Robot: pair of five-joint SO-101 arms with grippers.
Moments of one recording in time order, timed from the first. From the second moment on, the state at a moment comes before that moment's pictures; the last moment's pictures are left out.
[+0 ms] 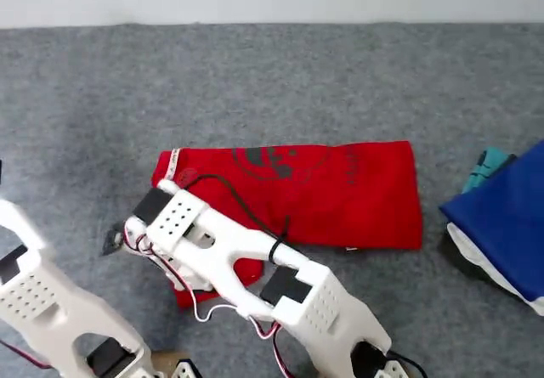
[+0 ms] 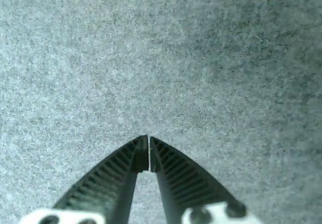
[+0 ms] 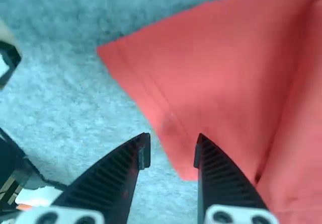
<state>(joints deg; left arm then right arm) -46.8 31.5 -42.1 98.9 -28.4 -60.4 36.3 -22.0 100.5 28.3</state>
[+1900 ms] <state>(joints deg) -46.9 31.5 -42.1 98.9 -28.4 -45.1 37.3 -37.3 93.7 32.8</state>
